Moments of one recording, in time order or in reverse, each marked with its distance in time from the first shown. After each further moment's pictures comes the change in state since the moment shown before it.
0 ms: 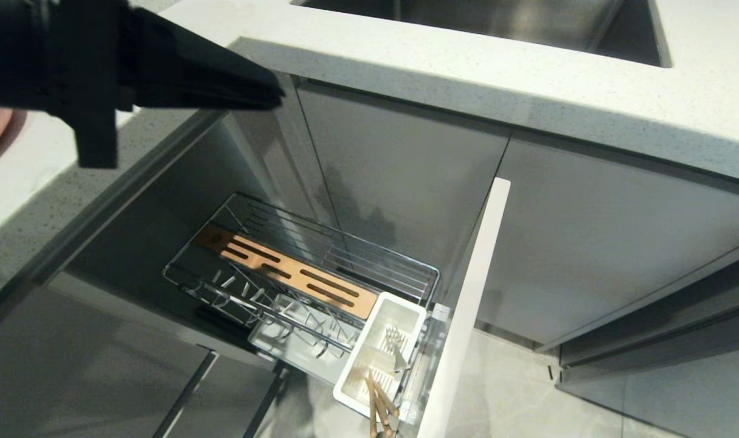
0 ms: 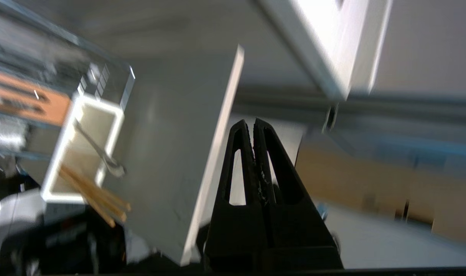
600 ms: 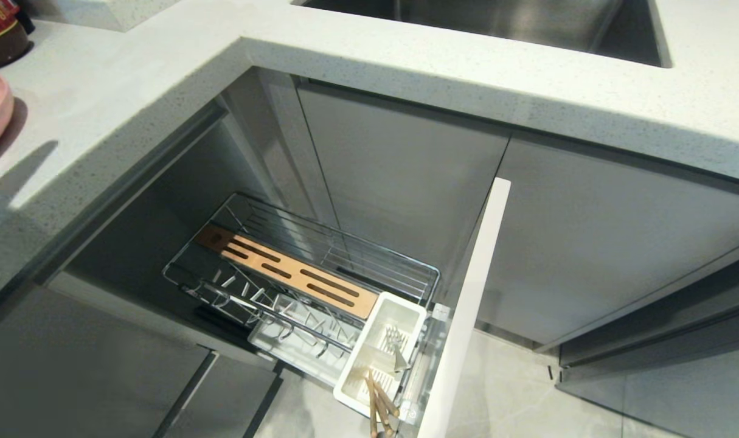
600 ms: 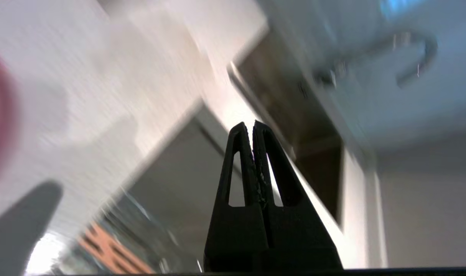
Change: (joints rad) left arm 0.650 -0.254 -0.040 -0.186 -0.008 0.081; right arm 0.000 0.000 0.000 0.000 0.000 0.000
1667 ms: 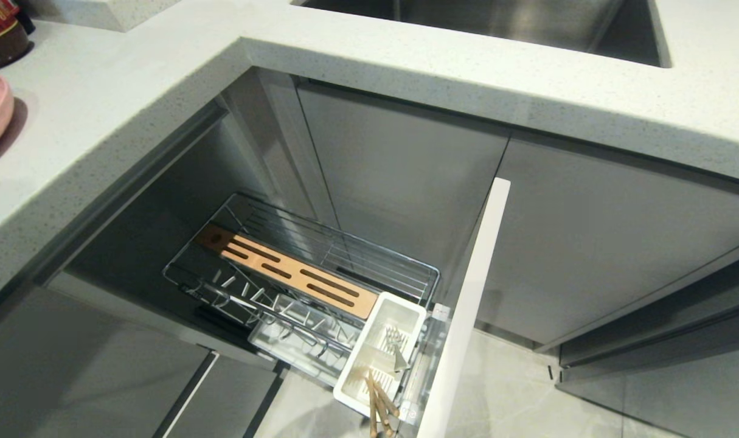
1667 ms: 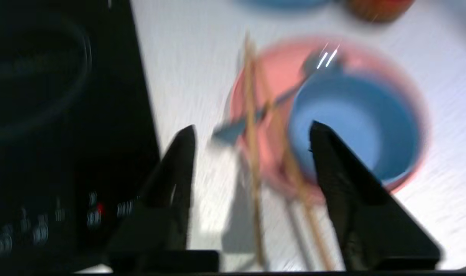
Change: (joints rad) left arm 1.004 -0.195 0.335 0.066 -0.017 0.397; right arm 0.000 0.000 0.000 0.000 0.000 0.000
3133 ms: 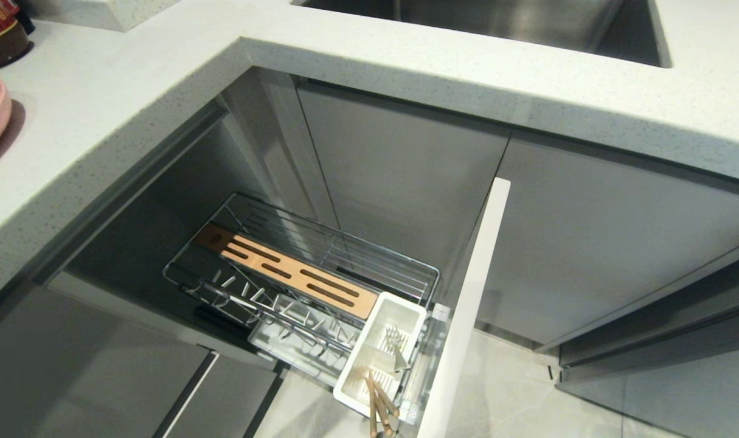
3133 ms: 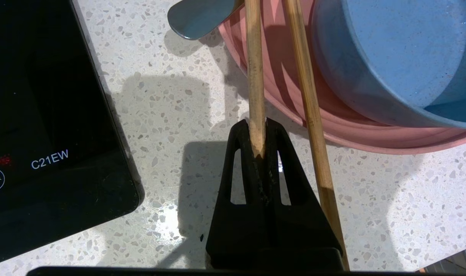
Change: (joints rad) left arm 0.030 0.110 0.126 0.147 -0.234 0.030; right arm 0.000 0.000 0.000 0.000 0.000 0.000
